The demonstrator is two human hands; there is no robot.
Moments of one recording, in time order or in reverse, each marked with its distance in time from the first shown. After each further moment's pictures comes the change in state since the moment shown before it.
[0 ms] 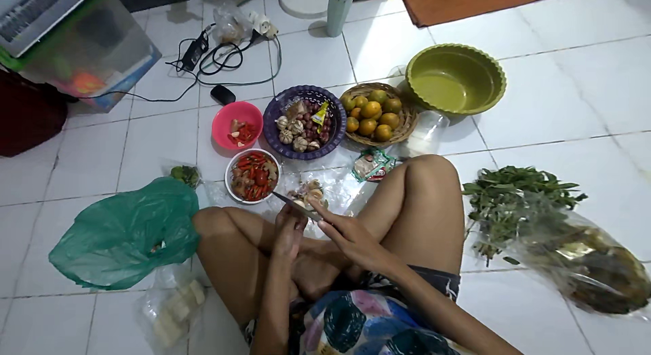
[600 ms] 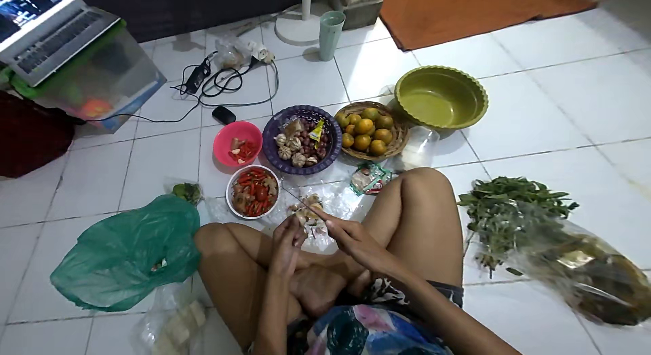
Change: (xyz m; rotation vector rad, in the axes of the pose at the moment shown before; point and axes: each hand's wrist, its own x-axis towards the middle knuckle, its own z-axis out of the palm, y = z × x) left_hand 0.000 0.008 -0.006 0.032 -0.115 0.007; right_hand 0.007 0.007 -0.012 0.250 0.029 0.066
